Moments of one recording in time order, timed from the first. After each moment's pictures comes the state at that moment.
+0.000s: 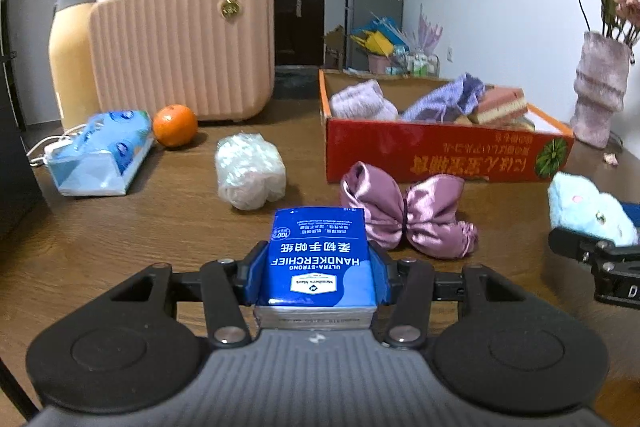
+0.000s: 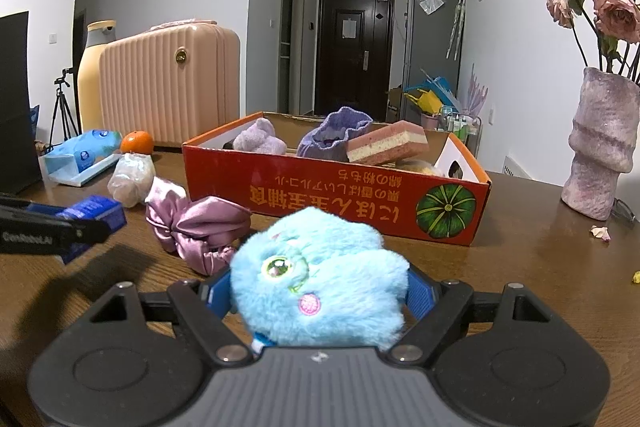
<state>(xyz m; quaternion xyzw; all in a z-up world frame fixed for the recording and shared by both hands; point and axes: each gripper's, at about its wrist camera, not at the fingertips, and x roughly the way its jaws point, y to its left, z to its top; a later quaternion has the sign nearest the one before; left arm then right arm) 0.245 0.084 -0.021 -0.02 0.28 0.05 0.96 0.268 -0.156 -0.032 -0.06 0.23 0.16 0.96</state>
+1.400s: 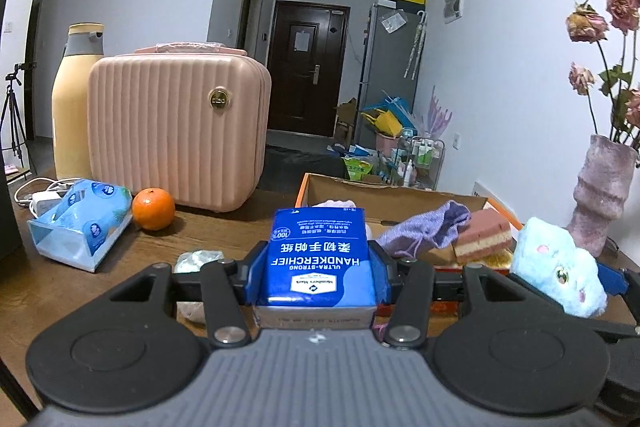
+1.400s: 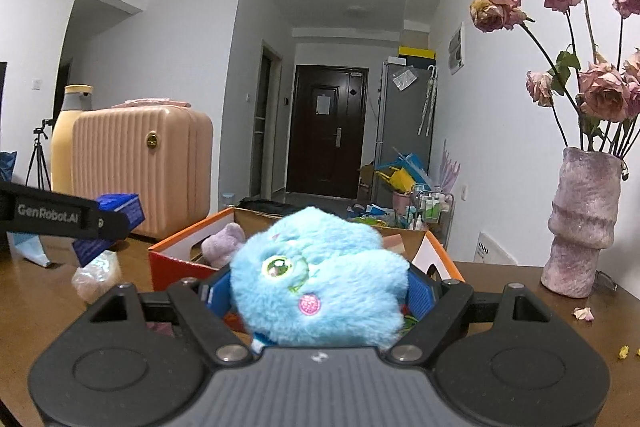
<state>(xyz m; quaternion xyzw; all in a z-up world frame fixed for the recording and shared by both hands) 0.285 0.054 0.031 -0.07 0.17 0.07 0.98 0.300 -0.142 0.001 -0.05 0.10 0.12 0.99</state>
